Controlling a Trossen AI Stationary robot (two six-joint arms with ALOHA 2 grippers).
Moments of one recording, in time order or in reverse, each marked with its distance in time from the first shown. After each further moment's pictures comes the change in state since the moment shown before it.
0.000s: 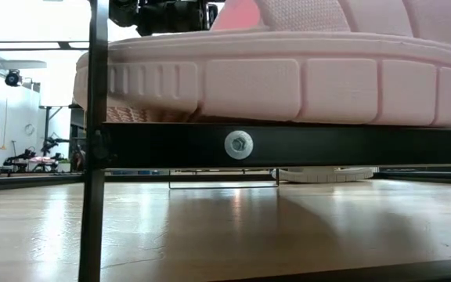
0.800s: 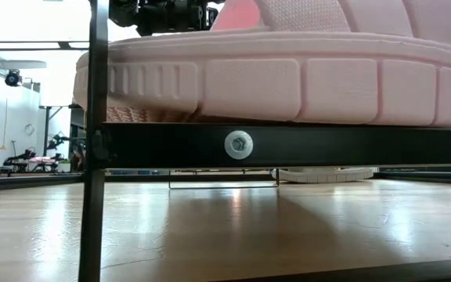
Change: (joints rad) left arm 0.000 -0.001 -0.001 0.000 0.018 -0.134; right arm 0.379 0.016 0.173 0.011 0.248 0.168
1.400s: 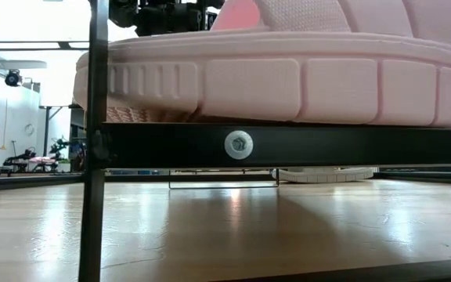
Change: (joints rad) left arm 0.000 0.000 -0.003 -0.045 -0.001 -0.001; right arm 0.135 0.085 0.207 -0.020 0.138 -0.013
